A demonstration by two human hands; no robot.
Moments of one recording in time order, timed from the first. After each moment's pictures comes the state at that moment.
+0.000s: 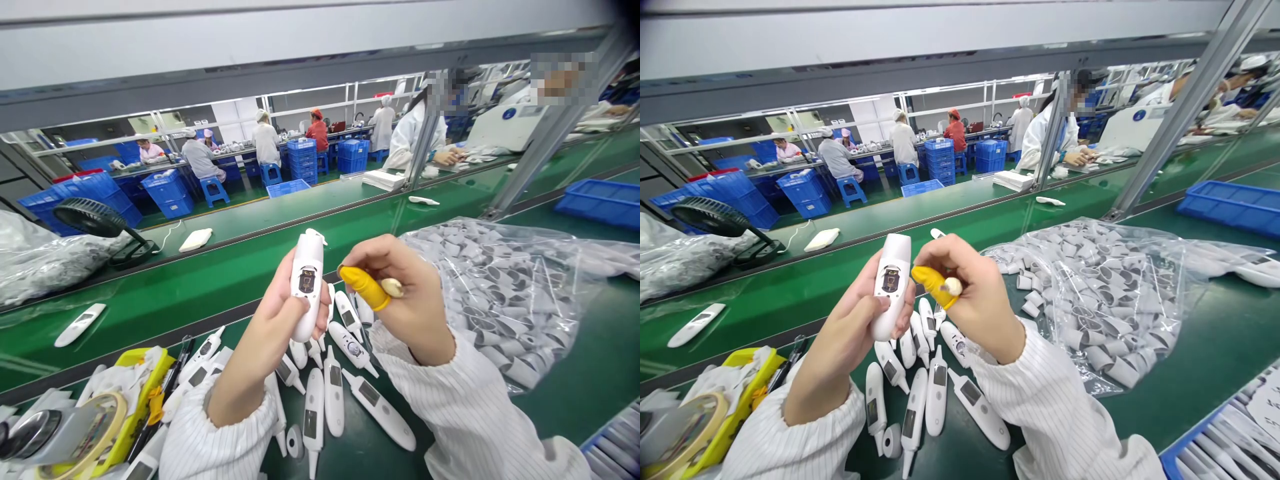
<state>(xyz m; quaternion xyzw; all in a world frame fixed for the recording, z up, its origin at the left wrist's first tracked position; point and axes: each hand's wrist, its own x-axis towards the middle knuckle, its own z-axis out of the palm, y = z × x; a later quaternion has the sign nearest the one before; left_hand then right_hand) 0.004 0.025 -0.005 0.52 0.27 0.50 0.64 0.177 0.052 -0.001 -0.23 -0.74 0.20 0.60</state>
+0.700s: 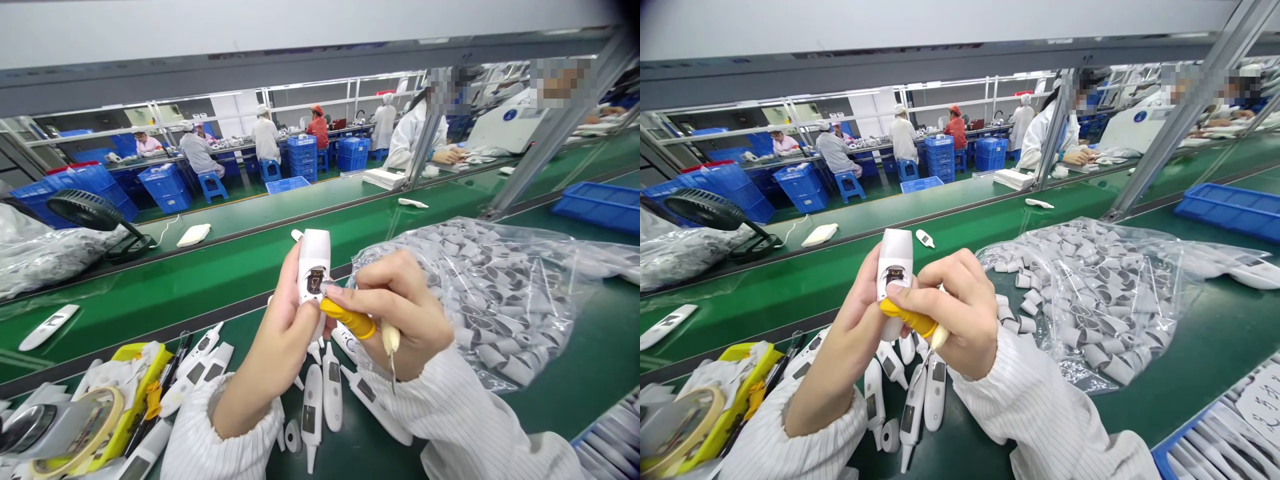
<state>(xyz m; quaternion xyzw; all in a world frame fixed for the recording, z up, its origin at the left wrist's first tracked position) 0.014 0.010 -0.003 0.54 0.39 0.54 0.52 0.155 0.039 -0.019 -0.22 -0.72 -0.06 0.66</state>
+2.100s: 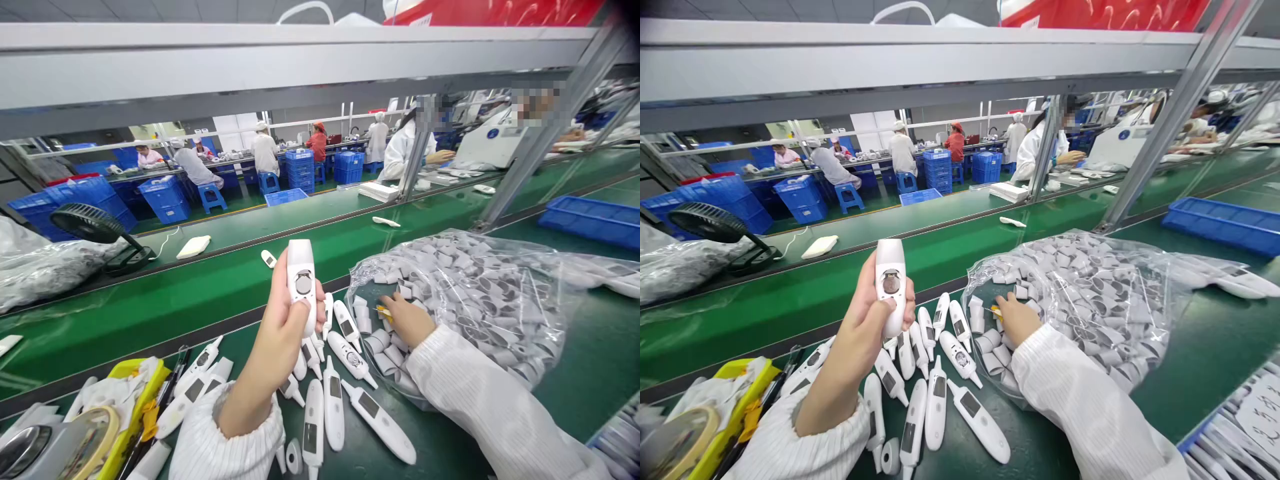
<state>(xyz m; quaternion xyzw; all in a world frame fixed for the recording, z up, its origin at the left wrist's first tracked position) 0.009 0.028 -0.009 0.53 0.35 0.55 0.55 0.259 0.102 -0.128 -0.68 -0.73 0.06 0.08</state>
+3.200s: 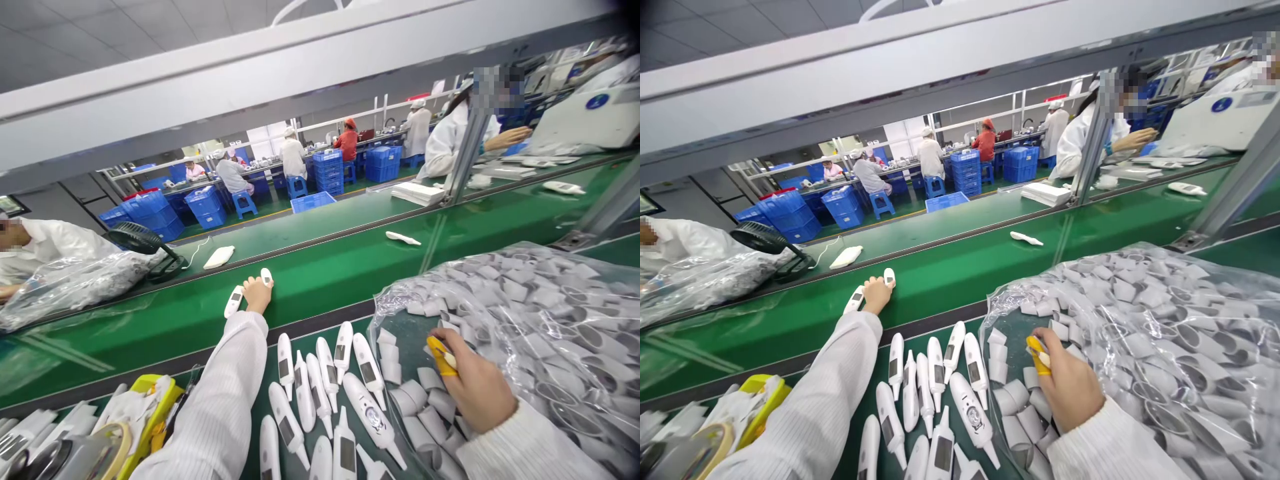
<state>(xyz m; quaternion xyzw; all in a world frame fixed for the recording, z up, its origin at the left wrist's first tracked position) -0.106 0.247 -0.135 0.43 0.84 0.30 0.12 0.305 0.107 -0.173 -0.65 -0.72 0.02 0.26</state>
